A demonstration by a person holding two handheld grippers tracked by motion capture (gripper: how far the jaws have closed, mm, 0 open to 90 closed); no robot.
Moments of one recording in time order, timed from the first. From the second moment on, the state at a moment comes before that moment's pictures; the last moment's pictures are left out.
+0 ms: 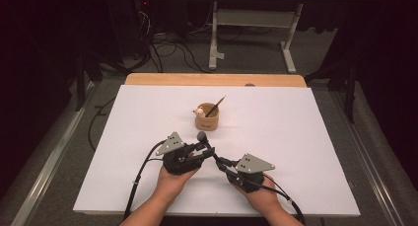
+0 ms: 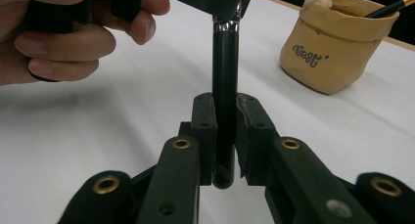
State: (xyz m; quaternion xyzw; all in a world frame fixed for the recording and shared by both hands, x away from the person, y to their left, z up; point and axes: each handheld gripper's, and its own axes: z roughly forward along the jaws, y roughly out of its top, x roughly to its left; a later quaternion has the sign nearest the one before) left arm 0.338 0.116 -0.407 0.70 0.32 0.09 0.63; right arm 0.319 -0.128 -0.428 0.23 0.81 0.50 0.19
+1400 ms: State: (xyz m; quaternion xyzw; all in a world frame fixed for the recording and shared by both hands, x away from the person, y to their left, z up) left arm 0.334 0.114 -0.406 0.70 0.31 0.08 0.64; right arm 0.320 -0.127 -0.429 0.24 0.81 0.50 0.18
